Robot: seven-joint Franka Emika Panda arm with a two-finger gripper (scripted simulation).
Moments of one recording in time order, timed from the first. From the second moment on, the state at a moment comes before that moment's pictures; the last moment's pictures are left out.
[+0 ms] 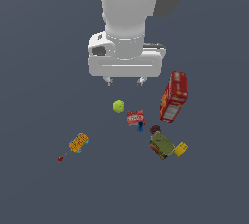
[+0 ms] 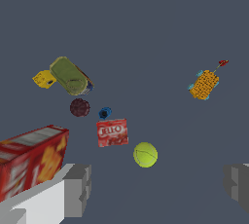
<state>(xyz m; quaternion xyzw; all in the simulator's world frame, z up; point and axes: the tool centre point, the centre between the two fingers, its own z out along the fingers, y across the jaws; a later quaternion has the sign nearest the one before) 0.008 0.002 0.321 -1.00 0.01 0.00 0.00</state>
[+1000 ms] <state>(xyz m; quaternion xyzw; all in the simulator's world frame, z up) 0.029 0.041 0.196 -0.99 -0.14 0.00 -0.01</state>
